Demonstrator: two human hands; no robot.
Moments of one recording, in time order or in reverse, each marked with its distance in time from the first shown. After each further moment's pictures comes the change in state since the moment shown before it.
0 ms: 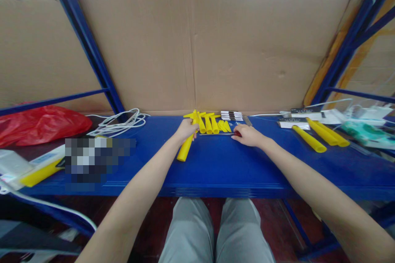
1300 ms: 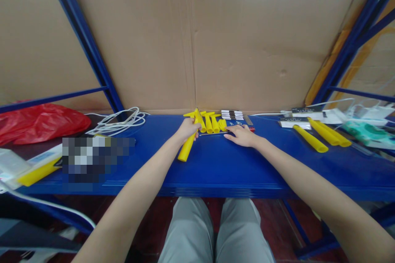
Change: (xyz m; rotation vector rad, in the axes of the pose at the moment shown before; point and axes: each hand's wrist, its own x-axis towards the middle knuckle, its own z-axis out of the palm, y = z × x) left_hand -0.003 0.002 0.003 -0.045 -0.046 0.001; right_hand 0.012 -0.013 0.015 0.093 -0.037 -0.033
